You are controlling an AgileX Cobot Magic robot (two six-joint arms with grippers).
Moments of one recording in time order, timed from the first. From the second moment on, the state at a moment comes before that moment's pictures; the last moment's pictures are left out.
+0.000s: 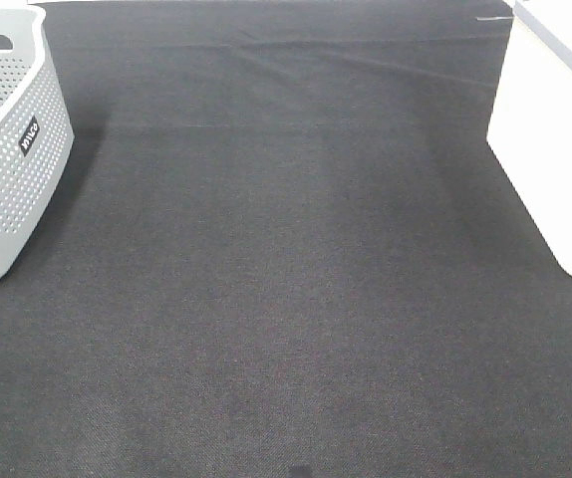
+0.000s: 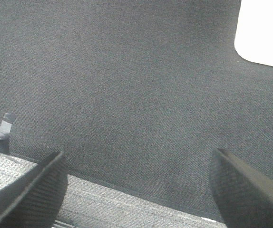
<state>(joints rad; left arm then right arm) 0.00 0.00 -0.50 -0.06 1.05 -0.01 0.14 0.28 -0.52 0.14 1.09 -0.19</state>
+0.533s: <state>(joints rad) 0.00 0.00 -0.50 -0.06 1.05 -0.01 0.14 0.28 -0.51 0.02 1.07 -0.07</state>
